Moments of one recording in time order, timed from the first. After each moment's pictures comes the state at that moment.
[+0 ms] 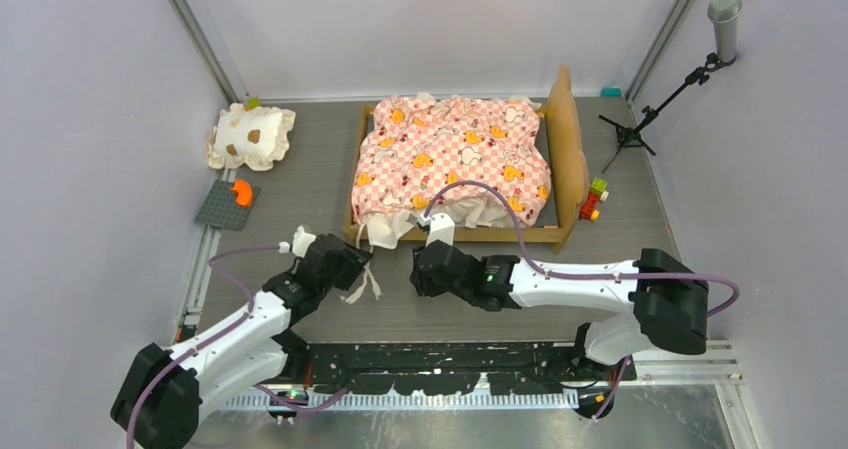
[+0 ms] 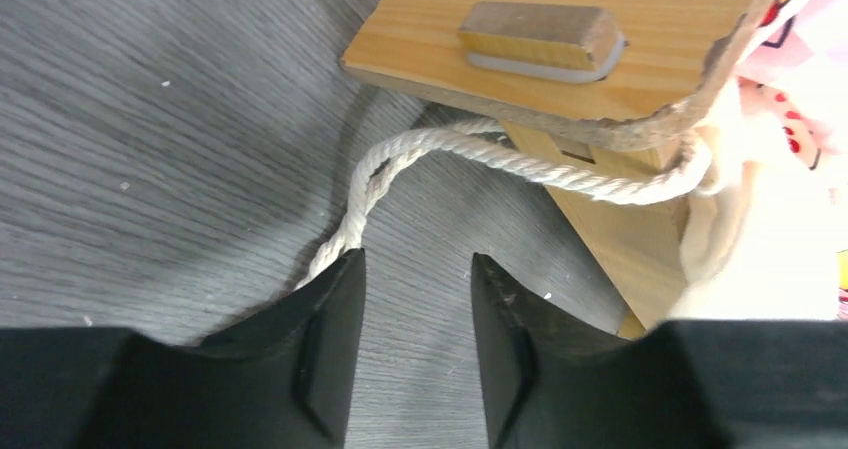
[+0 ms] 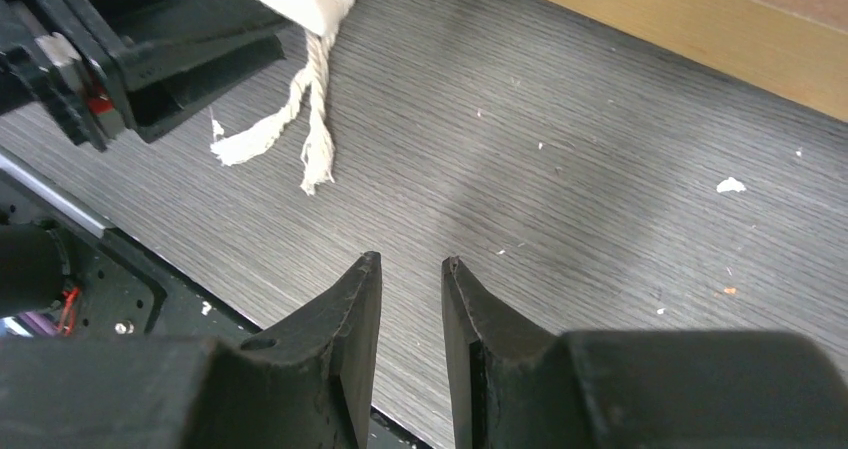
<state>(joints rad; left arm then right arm) -0.58 0.86 0.31 -0.20 -0.25 -1.40 1.21 1.43 0.85 -0.15 0.34 0.74</state>
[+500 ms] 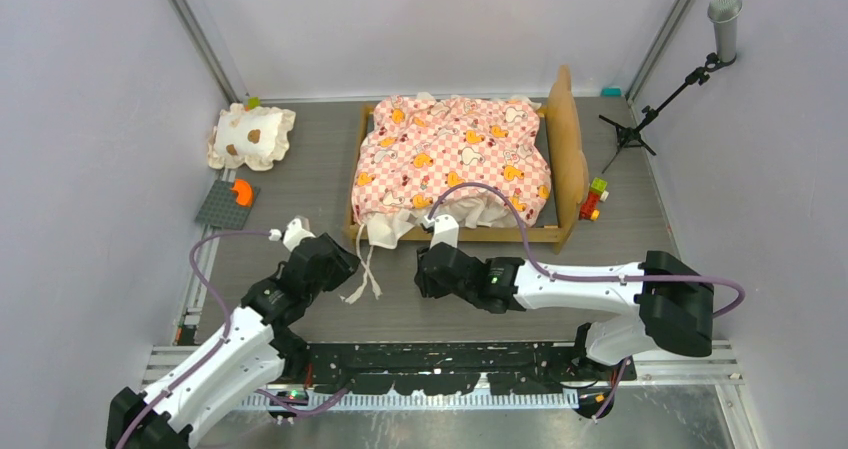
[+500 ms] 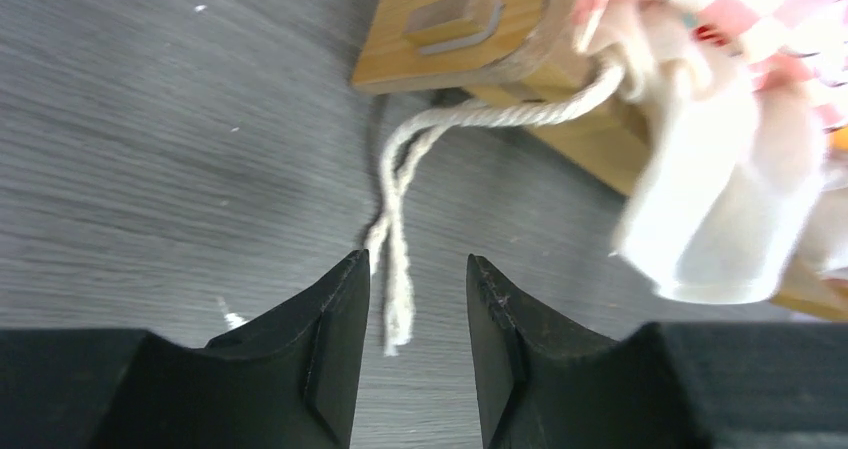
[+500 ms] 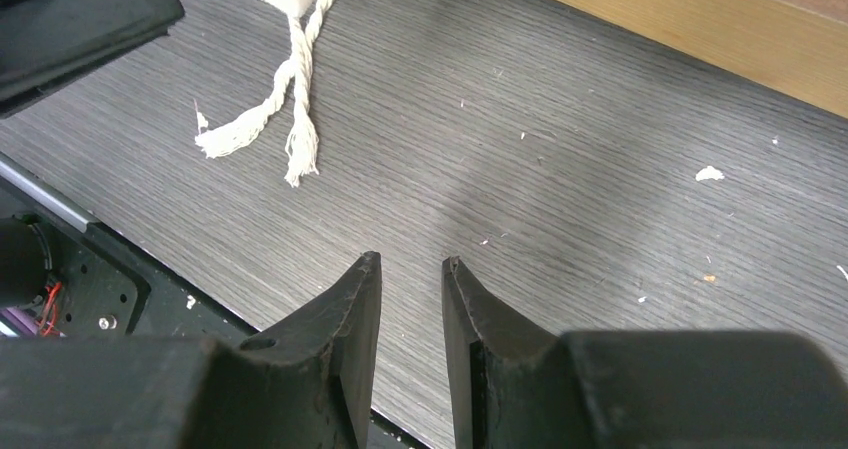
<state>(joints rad) -0.58 0.66 0.38 -0.41 -0.28 -1.09 1.21 1.40 0.81 -0.16 0.35 0.73</state>
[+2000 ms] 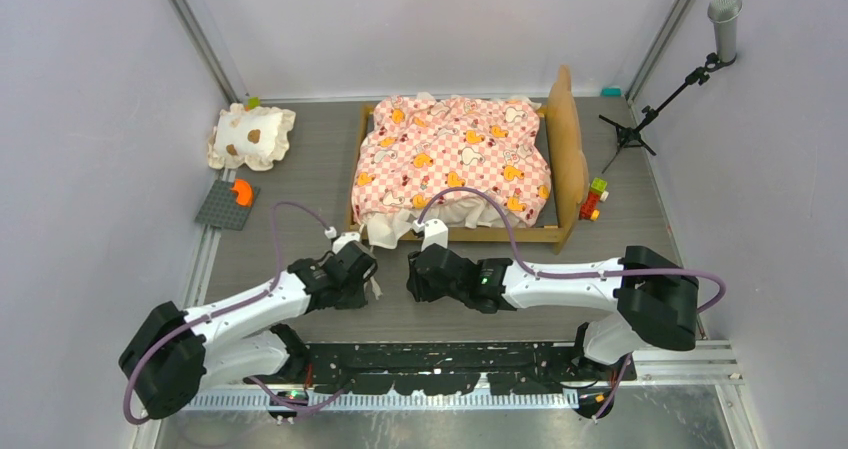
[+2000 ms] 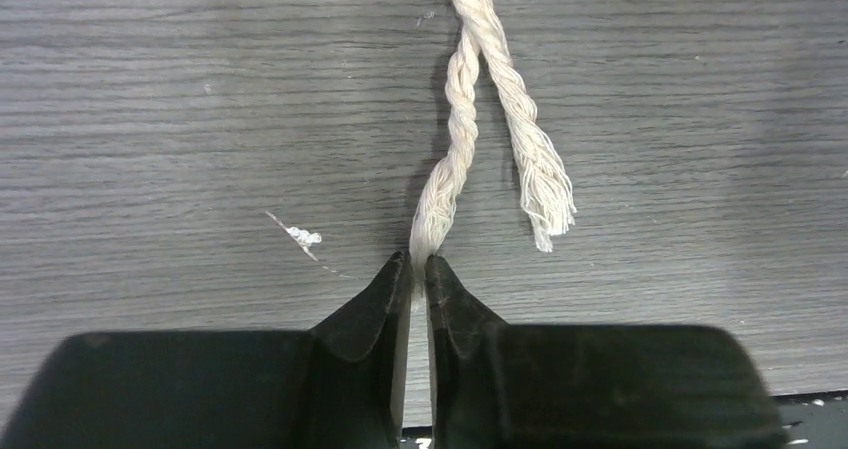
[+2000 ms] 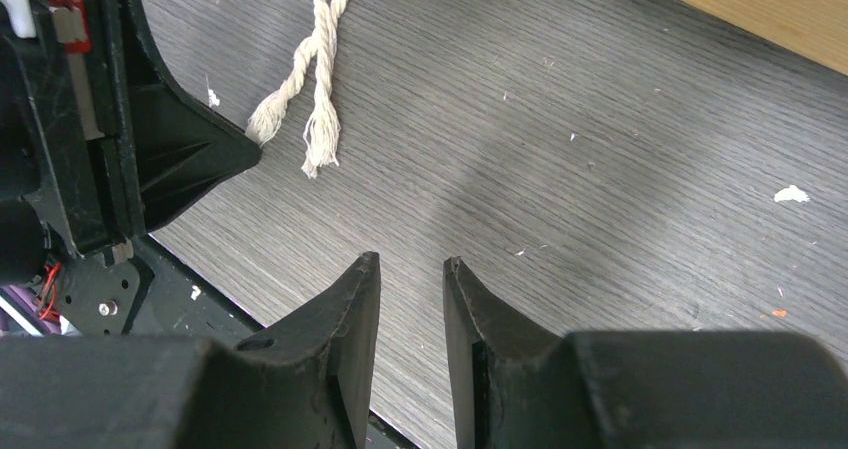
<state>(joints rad) -0.79 1.04 0.47 -0.59 -0.22 -0.78 1.21 1.48 0.81 -0.07 0.28 0.71</state>
